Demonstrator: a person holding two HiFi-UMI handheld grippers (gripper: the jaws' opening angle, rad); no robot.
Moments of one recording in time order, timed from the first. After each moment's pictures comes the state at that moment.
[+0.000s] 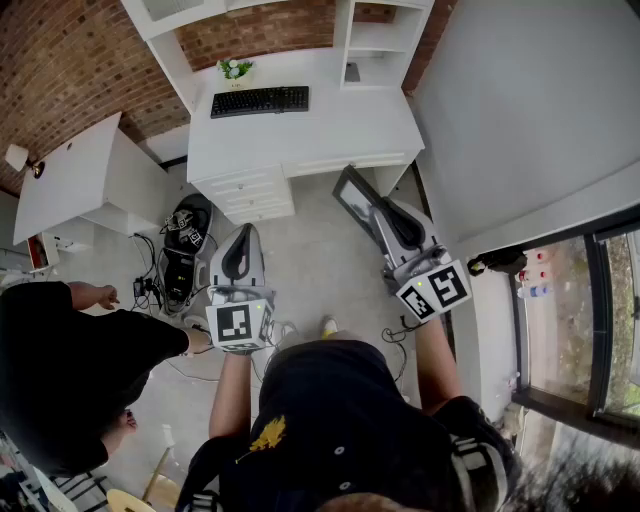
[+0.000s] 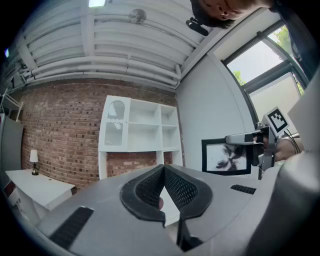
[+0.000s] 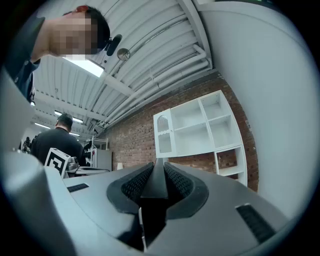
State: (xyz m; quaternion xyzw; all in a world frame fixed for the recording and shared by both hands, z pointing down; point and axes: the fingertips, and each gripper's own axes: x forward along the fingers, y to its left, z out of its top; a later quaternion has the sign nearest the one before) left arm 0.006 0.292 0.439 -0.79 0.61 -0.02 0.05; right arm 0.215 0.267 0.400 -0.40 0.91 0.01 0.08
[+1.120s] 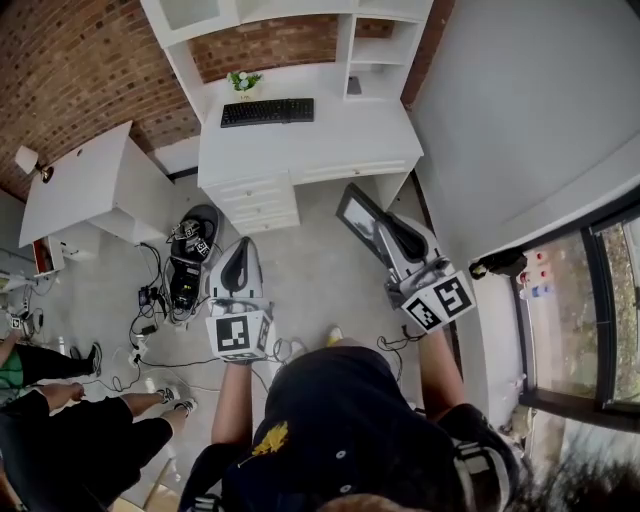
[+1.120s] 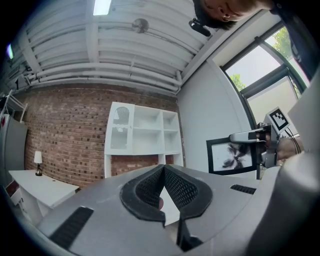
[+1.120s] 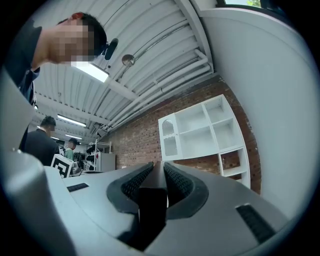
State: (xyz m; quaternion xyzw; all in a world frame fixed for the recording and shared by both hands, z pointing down) left arm -0.024 0.366 0.429 -0.78 0.62 0.00 0.06; right arm 0.201 0.342 0.386 -0.39 0.92 0.01 0.09
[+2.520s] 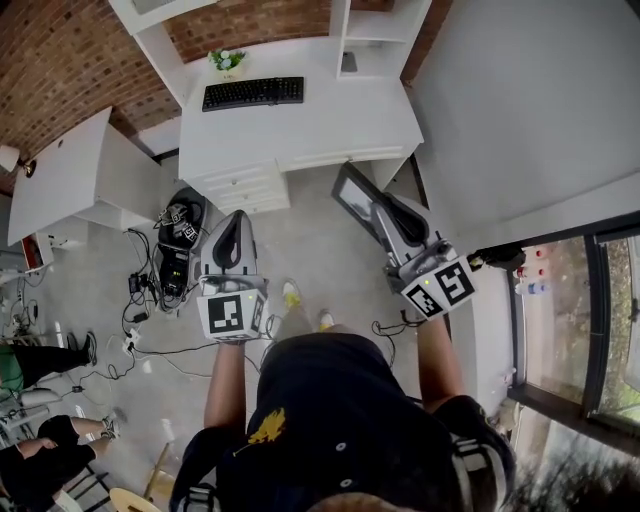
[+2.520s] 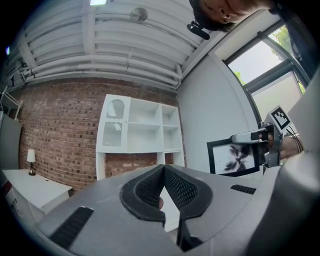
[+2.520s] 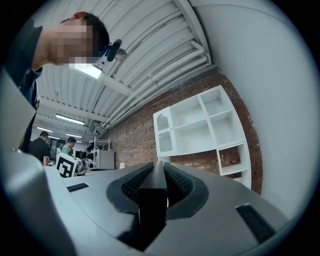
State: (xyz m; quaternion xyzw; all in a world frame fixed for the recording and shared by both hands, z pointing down) left arm 0.004 0.247 0.442 -0.79 0.61 -0.01 0.05; right arm 0.222 0.234 0.404 -0.38 0.92 -0.01 0.07
